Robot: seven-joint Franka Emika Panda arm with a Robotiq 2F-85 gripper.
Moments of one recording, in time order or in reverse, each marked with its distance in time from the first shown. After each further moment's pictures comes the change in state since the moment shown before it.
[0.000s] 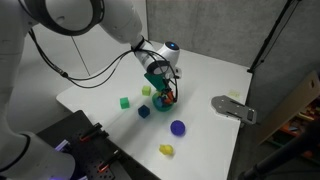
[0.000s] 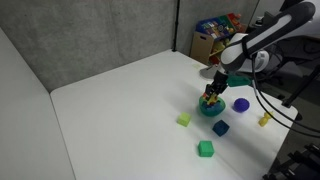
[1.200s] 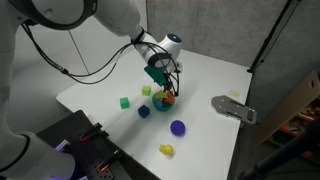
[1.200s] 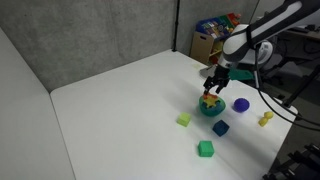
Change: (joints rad) arm -0.024 -0.062 0.024 0.010 0.001 -0.093 -0.002
